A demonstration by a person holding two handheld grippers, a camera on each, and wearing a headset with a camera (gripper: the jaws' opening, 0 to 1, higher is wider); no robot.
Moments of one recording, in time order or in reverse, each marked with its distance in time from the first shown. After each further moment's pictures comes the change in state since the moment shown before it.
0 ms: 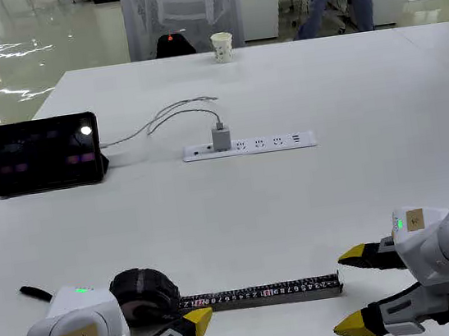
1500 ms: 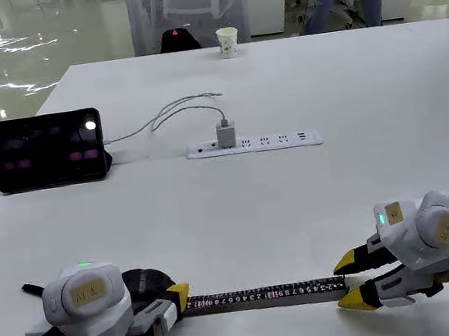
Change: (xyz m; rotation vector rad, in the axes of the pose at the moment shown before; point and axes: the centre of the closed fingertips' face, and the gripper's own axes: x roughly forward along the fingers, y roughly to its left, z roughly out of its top) left arm 0.032 0.029 -0.005 -0.134 0.068 0.092; right arm 0.022 -0.023 -0.021 -0.153 0.097 0.115
